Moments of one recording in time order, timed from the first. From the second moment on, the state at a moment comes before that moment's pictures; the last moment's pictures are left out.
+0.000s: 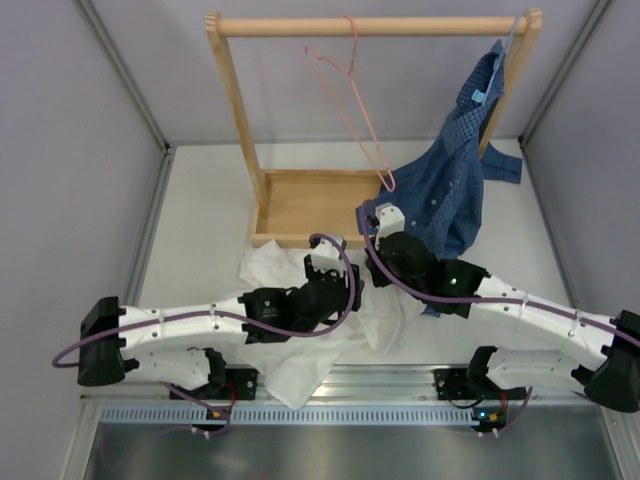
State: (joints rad) left arm -1.32 1.21 0.94 -0.29 -0.71 -0.74; right arm 1.02 1.10 0.92 -0.42 0.39 0.39
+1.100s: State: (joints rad) left arm -1.25 1.16 0.83 -0.19 -0.76 -0.64; right arm 0.94 1.02 1.39 -0.70 0.28 0.28
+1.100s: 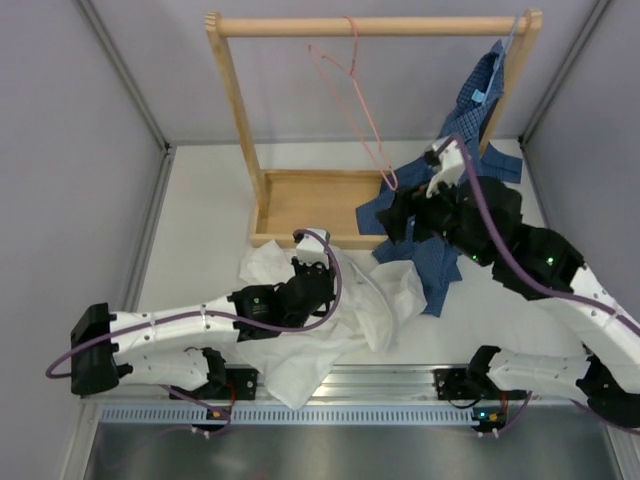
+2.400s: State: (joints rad) left arm -1.23 1.17 0.77 -0.24 -0.62 -0.74; right arm 0.64 1.71 2.22 -0.95 0.12 0.02
